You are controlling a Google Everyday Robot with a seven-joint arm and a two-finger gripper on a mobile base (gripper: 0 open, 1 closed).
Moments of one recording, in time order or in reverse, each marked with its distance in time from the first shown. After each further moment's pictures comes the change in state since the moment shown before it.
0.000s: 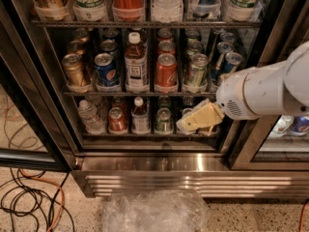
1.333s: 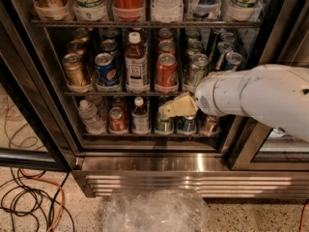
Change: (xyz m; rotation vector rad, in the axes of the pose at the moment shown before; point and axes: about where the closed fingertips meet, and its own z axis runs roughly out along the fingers) arm -0.021 -0.015 0.052 0.128 -0.092 0.130
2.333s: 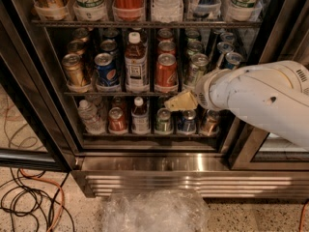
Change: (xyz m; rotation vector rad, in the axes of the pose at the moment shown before) arm 0.003 -0.029 0.035 0.098 0.021 -0.021
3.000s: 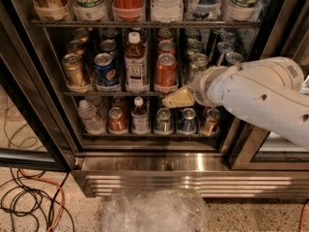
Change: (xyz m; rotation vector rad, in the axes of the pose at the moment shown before) arm -0.004 -0.007 0.010 0.016 -0.006 -0.009
